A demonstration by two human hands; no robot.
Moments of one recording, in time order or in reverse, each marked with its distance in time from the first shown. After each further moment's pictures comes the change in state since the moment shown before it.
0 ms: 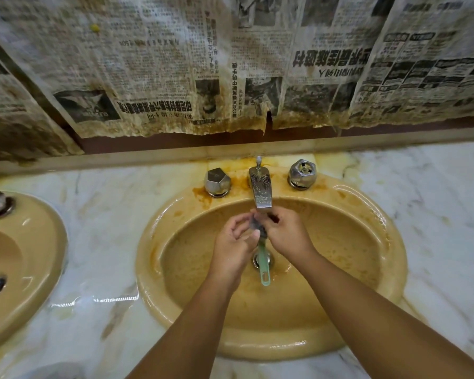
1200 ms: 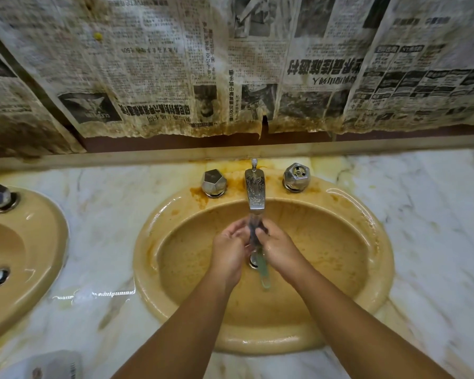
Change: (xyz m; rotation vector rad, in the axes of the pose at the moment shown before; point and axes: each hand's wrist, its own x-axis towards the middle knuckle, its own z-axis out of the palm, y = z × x) left_hand -0.004 0.004 0.019 -0.176 0.102 -0.153; right_hand -0.026 0.010 0.000 0.196 -0.240 0.189
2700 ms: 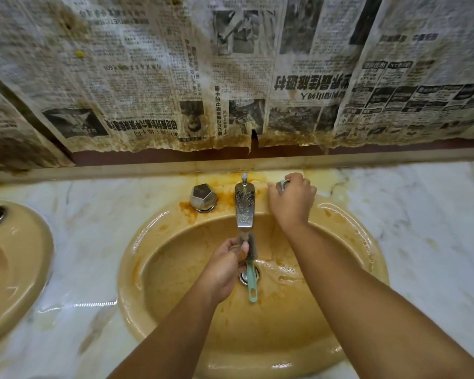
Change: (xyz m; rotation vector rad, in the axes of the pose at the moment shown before) left_hand 0.029 -0.013 0.000 0.092 -0.124 -0.129; right_hand 0.102 -0.057 -0.063 -0.669 0.729 -0.154
